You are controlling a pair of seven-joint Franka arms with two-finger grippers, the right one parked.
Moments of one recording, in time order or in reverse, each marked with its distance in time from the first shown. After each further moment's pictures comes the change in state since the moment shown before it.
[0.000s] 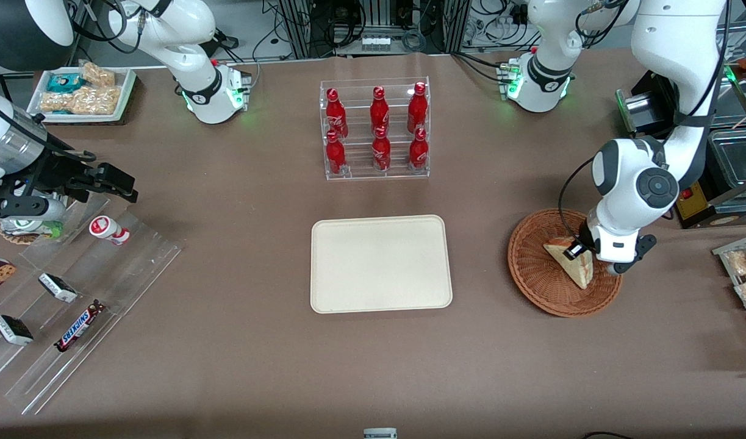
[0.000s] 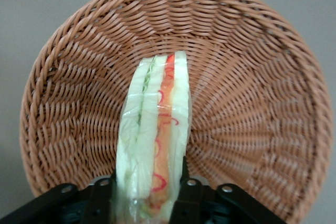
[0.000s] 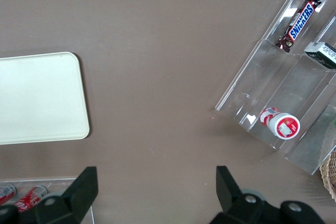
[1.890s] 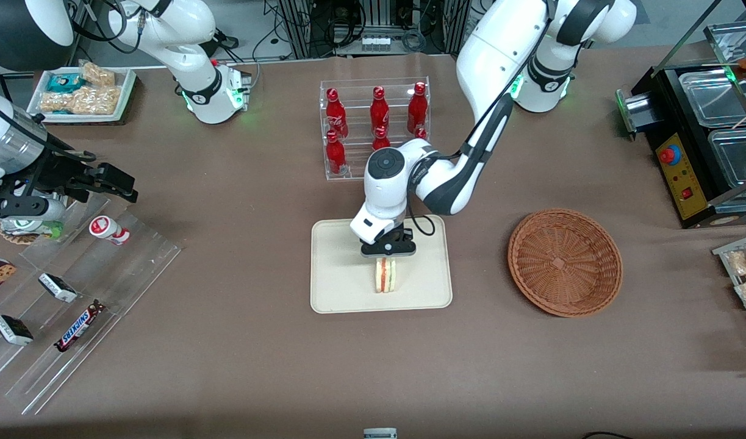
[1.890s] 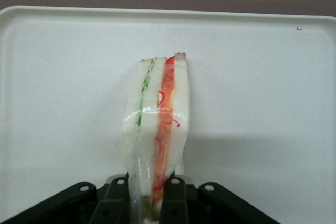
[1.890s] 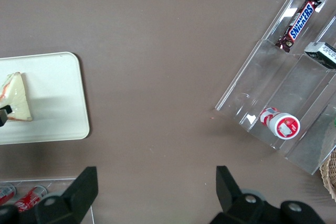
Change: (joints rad) arm -0.699 0.460 -0.015 0.576 0.159 0.043 -0.251
